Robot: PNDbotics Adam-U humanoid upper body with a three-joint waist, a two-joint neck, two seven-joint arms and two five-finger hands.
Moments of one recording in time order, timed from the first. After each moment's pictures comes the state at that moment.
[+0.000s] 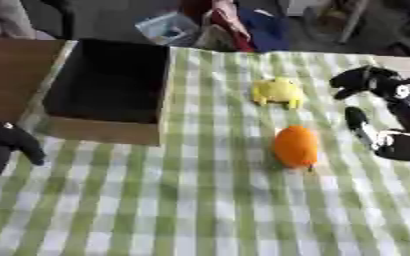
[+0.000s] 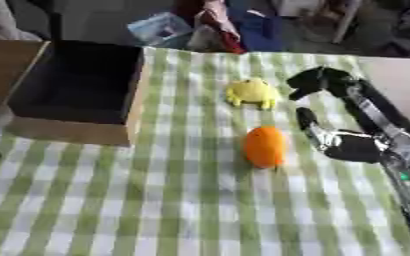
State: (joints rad) left arm -0.14 0.39 0.11 -1.94 0.12 -0.22 -0.58; right arm -0.30 -0.51 -0.02 -1.78 0.14 -0.42 0.31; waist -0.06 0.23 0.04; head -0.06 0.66
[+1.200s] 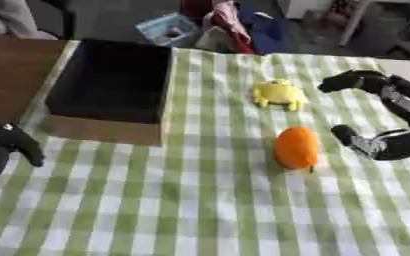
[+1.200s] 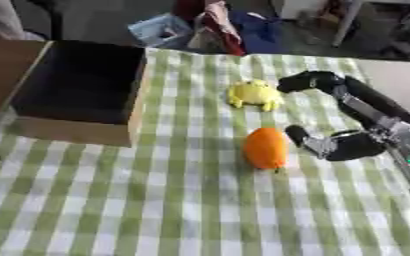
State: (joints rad) left arm -0.14 0.40 0.11 -1.93 0.12 -0.22 -0.59; right arm -0.40 -0.71 0.09 -1.67 0.21 -0.49 0.41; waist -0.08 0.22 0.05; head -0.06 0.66
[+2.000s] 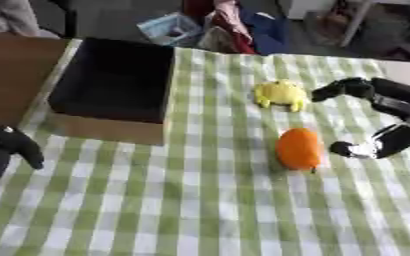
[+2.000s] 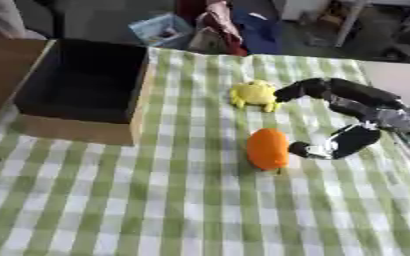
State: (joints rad) left arm -0.14 0.40 0.11 -1.93 0.11 -0.22 -0.60; right arm -0.52 -0.77 0.19 -1.45 0.28 -0.55 0.48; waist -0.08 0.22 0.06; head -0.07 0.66
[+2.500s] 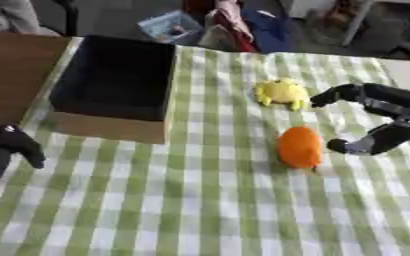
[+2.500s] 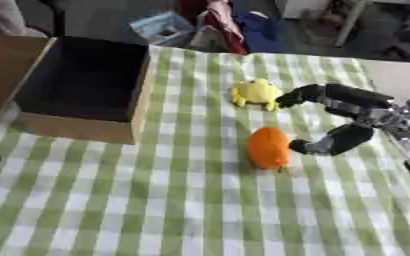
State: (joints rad) left arm -0.14 0.40 0.11 -1.93 0.11 -0.22 -0.60; right arm -0.57 -0.74 0.21 -1.33 0.32 -0.57 0.50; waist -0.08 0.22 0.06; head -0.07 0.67
